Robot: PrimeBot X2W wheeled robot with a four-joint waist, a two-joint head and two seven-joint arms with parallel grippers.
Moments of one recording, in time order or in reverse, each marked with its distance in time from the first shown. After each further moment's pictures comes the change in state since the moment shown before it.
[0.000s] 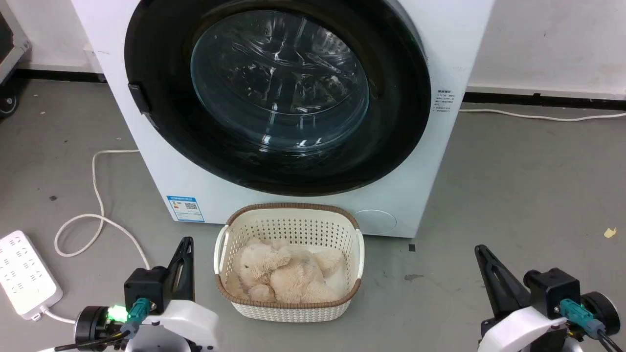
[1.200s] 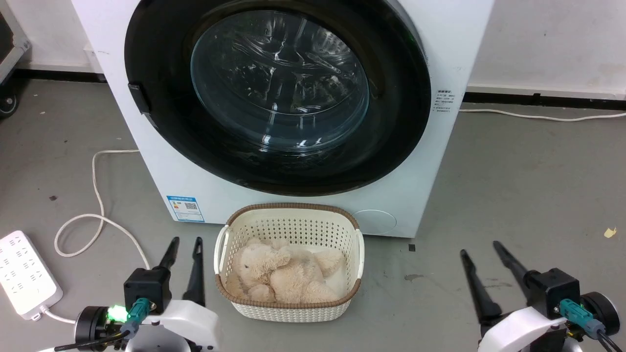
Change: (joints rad) left arm 0.000 0.000 0.001 0.001 -0.002 0.000 0.000; right arm 0.000 0.000 0.001 0.000 0.001 0.000 0.000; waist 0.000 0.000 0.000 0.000
